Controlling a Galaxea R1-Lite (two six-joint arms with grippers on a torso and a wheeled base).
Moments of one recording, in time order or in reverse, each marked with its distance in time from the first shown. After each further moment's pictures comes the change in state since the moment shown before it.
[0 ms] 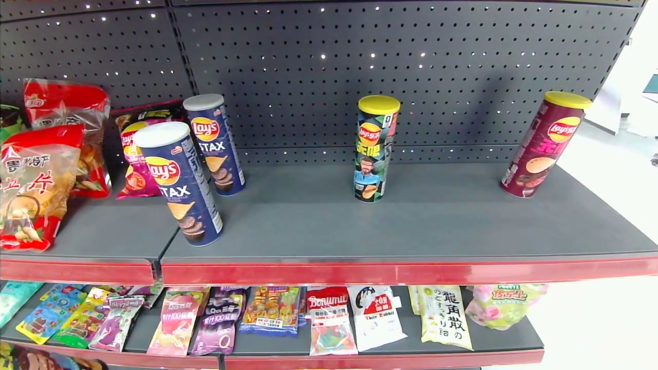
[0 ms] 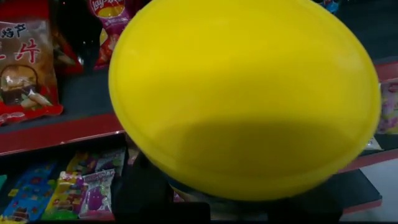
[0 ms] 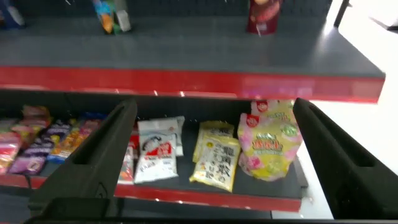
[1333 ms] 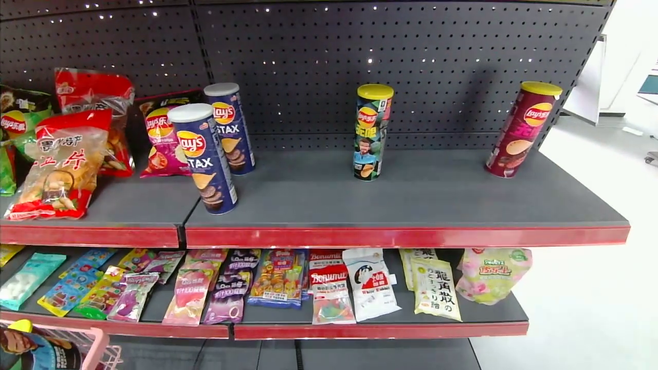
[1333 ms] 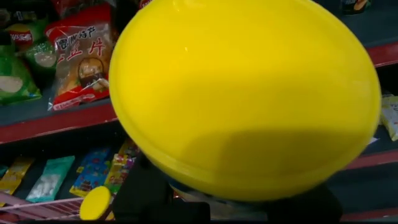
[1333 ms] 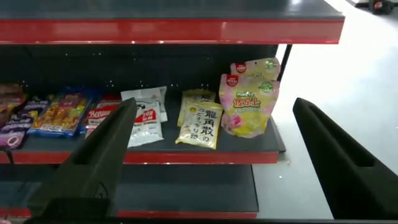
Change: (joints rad) left arm 0.010 0.029 0.014 -0.074 0.122 0.124; right arm -0.013 -0.071 0.134 0.005 -0.105 -0.020
